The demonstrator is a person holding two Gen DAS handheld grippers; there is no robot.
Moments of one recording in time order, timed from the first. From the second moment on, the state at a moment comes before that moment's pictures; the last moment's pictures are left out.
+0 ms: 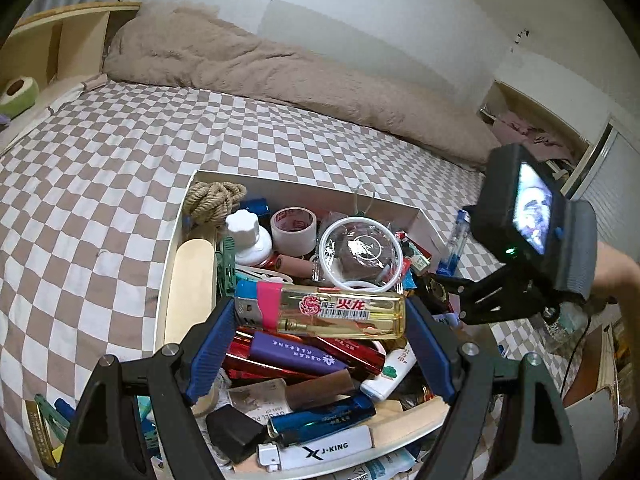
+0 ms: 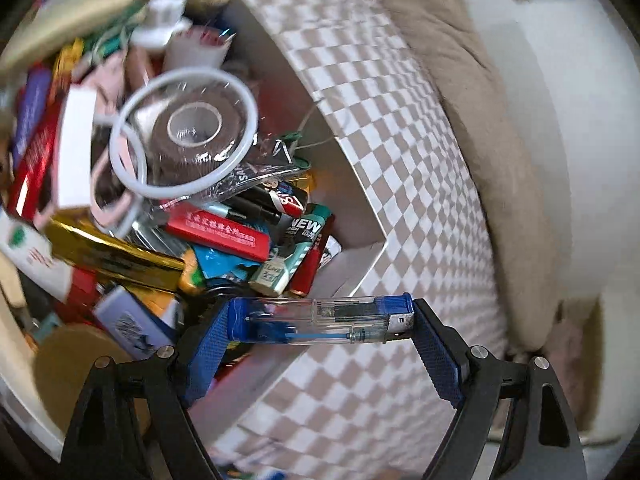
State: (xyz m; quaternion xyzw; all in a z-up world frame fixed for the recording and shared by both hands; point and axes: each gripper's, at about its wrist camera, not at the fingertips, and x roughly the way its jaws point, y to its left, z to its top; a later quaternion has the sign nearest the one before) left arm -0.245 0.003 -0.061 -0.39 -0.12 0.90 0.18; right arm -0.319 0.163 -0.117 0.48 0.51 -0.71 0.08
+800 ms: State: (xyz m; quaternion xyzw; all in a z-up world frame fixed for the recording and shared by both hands) left arm -0.248 -0.013 -0.067 -0.39 -0.15 0.89 0.18; right arm -0.321 0.150 -0.119 0.50 0.55 -0.66 0.09
